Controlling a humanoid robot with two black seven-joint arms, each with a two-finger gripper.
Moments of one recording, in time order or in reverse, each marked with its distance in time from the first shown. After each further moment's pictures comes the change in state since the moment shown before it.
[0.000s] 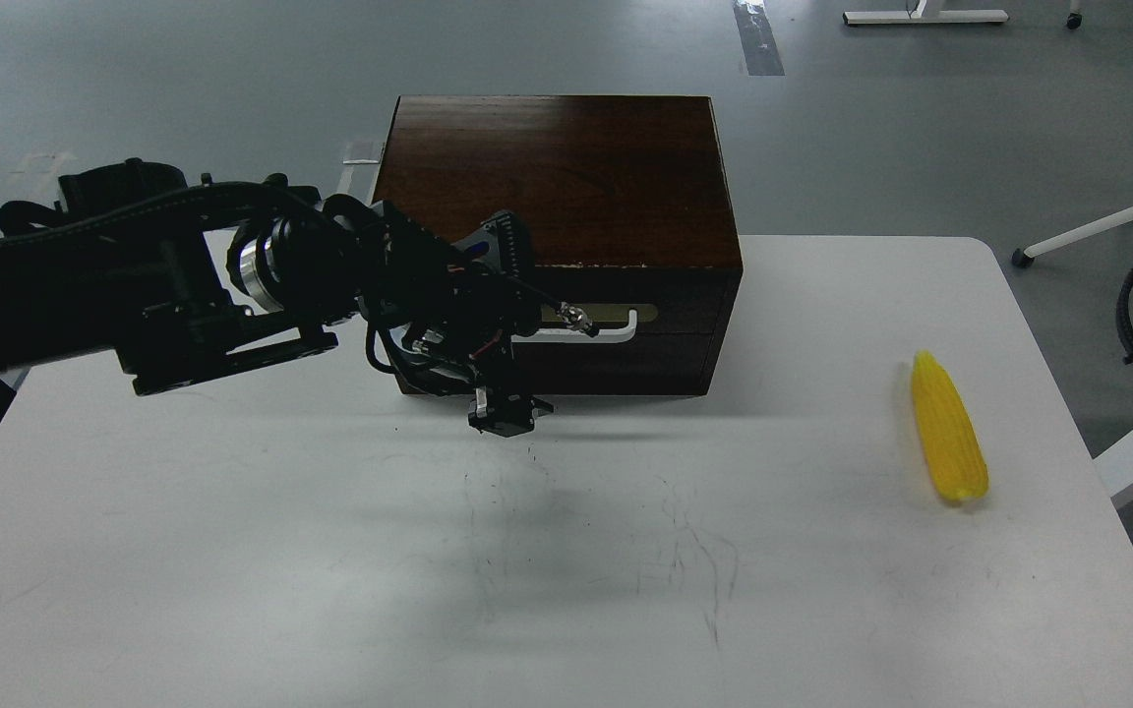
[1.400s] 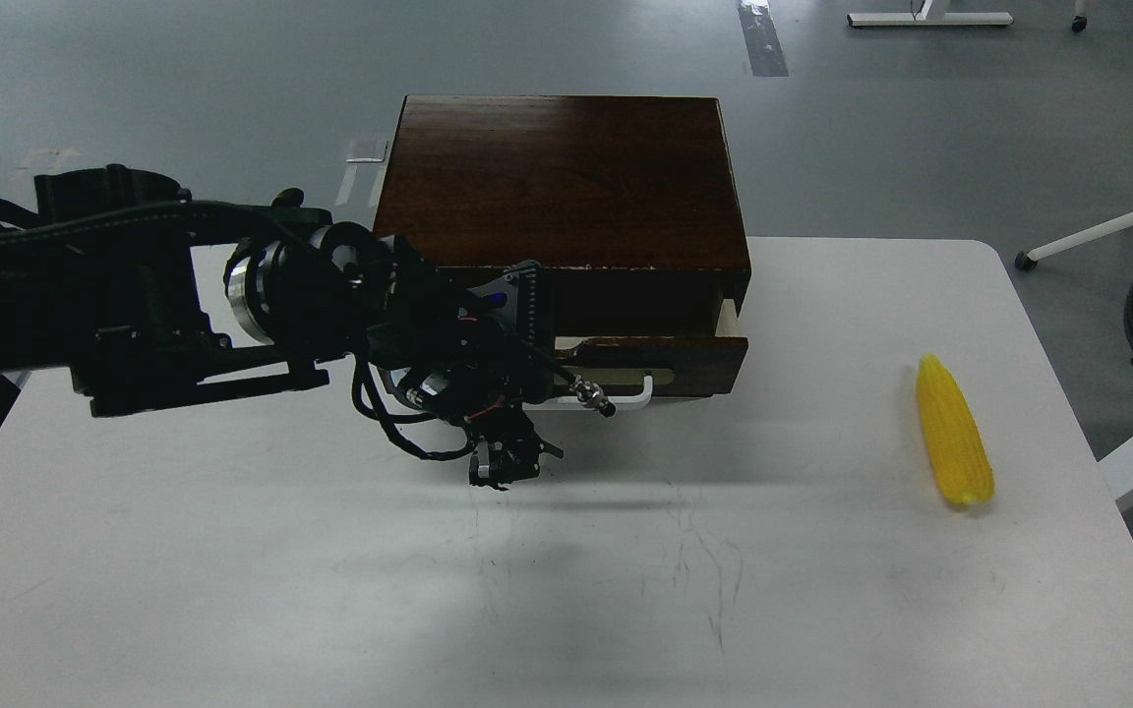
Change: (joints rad) left arm -0.070 0.056 0.020 -0.277 -0.005 -0.001 -0.086; right arm 0.000 -0.006 0.002 -0.023 -0.002 0.000 0.000
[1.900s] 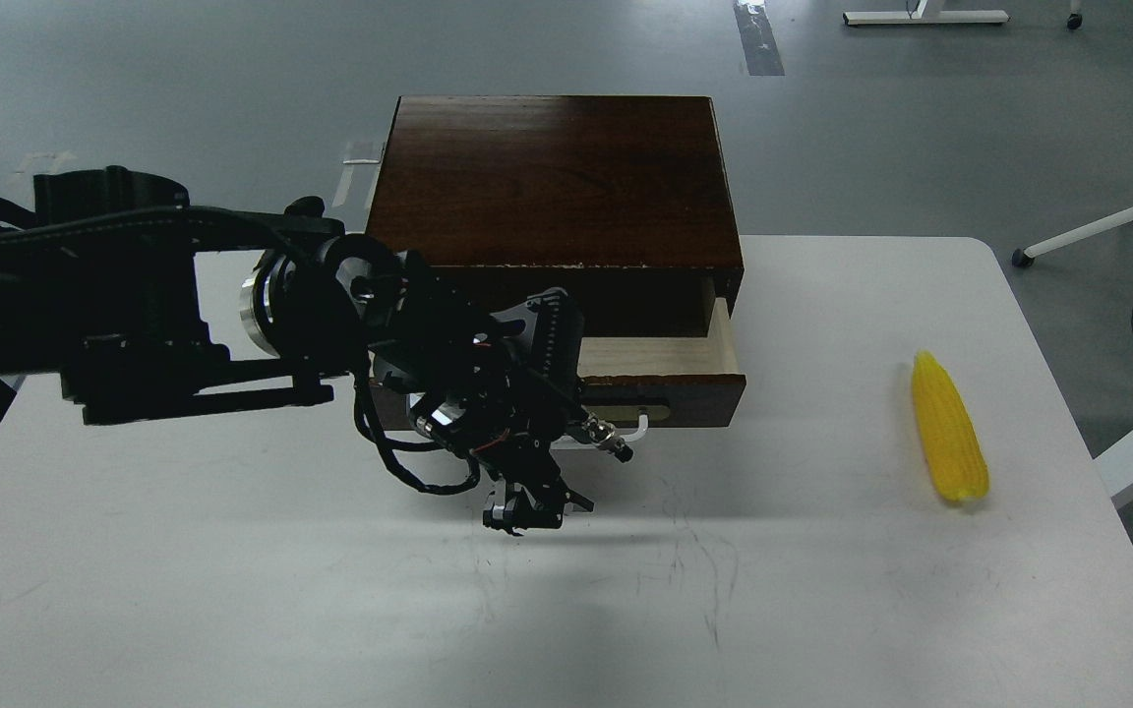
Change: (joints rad) left arm -0.031 0.018 -0.011 -0.059 -0.020 0.001 0.001; right arm 0.001 -0.002 0.000 -0.019 0.000 0.000 0.000
